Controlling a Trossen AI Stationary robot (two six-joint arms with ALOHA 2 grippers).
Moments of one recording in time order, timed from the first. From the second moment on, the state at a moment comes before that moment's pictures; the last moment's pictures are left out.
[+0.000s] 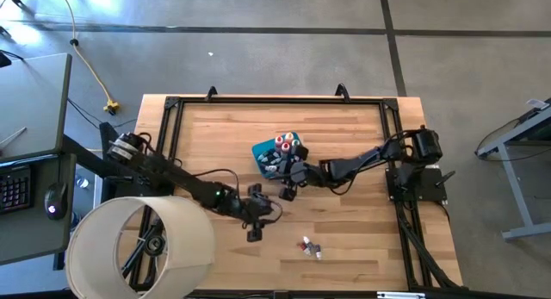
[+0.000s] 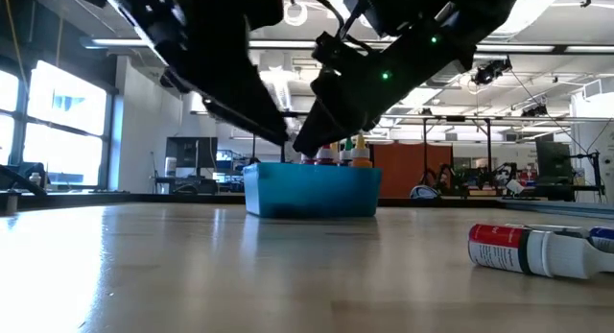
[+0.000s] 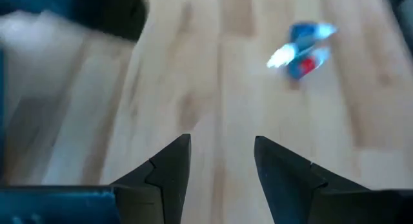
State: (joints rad) left arm -0.40 1.69 0.98 0.00 -0.26 -0.36; right arm 0.08 1.81 0.95 0.27 0.41 0.07
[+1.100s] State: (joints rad) left arm -0.44 1.68 0.98 0.08 -0.26 -0.35; right arm 0.19 1.61 1.05 0.01 0.48 -0.01
